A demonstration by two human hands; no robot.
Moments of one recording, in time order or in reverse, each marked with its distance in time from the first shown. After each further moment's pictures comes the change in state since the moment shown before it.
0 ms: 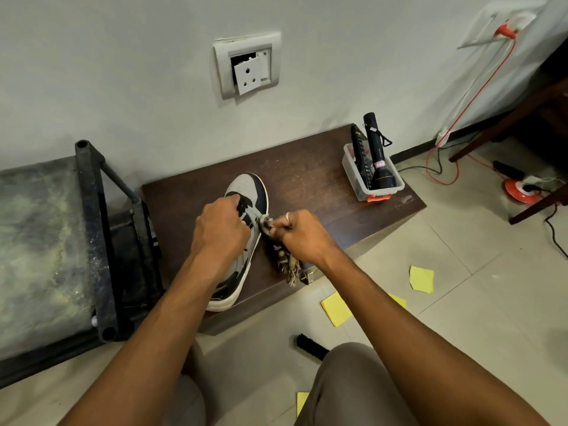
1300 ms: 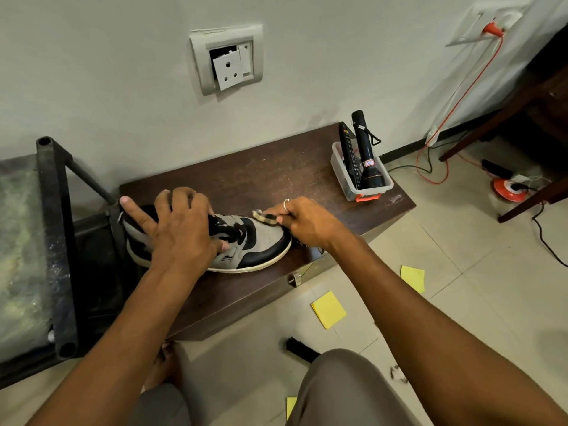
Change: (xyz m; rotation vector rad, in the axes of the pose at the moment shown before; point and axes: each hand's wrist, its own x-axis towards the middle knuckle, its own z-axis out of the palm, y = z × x) left_hand 0.014 -0.037 0.017 0.428 0.141 0.143; right_hand 0.019 0.016 -0.045 -0.314 -0.097 -0.032
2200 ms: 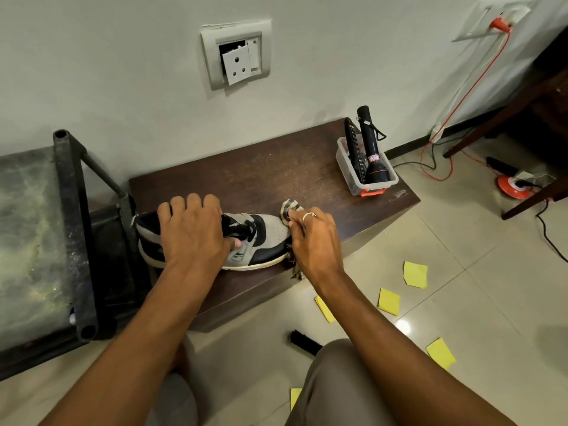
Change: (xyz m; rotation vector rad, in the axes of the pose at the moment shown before) left_hand -0.010 0.006 0.003 0.159 0.054 0.009; right_hand -0.040 -0.008 0.059 0.010 0.536 0.096
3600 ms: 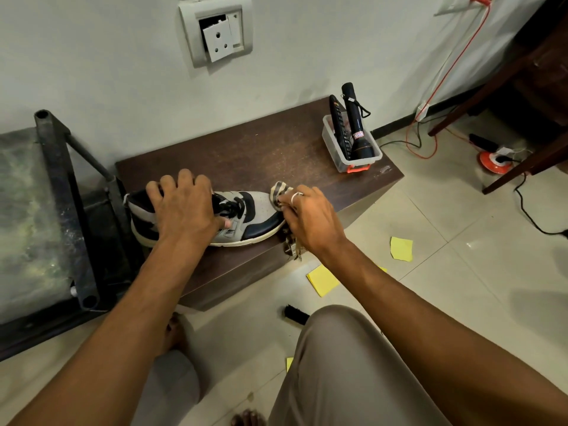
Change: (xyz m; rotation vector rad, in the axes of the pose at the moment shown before) left_hand 0.001 -0.003 -0.001 -0.060 -0.064 0.017; right_hand -0.007 0.008 -0.028 -0.166 -0.122 -0.242
